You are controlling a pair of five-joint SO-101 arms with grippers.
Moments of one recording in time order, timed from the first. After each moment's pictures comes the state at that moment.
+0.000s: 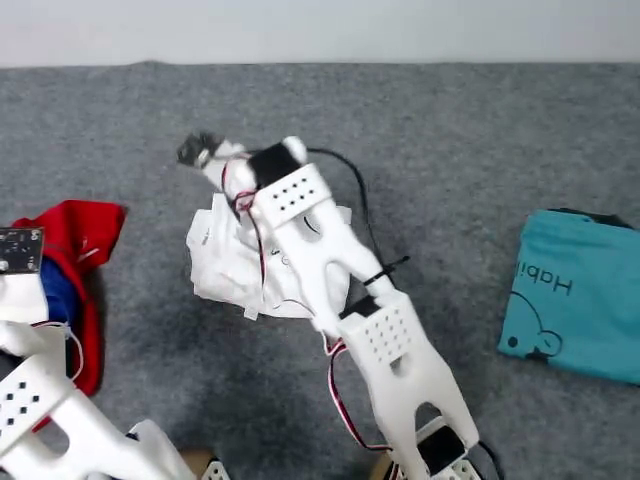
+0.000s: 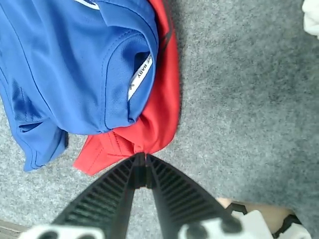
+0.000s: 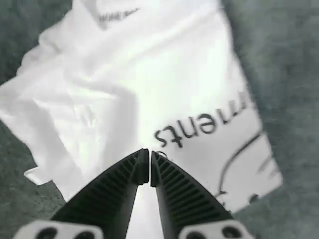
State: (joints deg) left arm -50.6 -48.3 37.9 96.2 -30.3; right arm -38.1 53.3 -64.2 100.6 25.5
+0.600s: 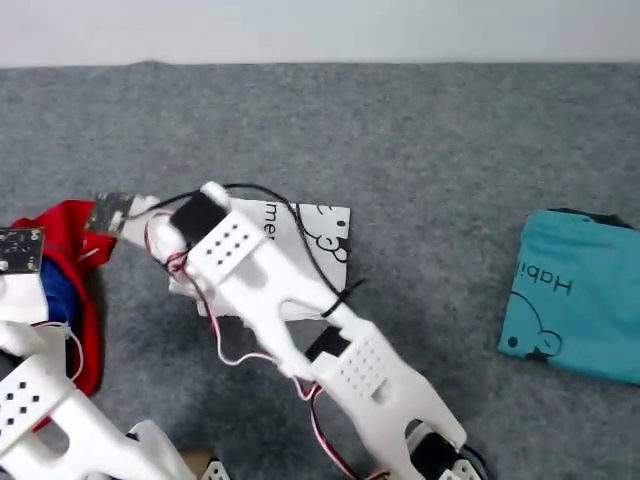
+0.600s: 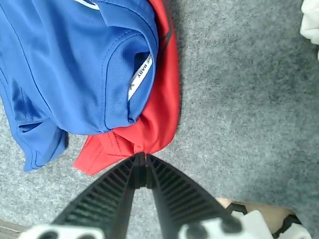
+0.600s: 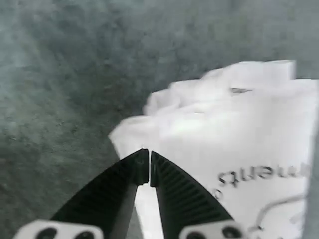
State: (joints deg) left arm -50.6 -48.3 37.9 96.2 -30.3; right arm -52.2 47.5 -63.6 100.7 25.7
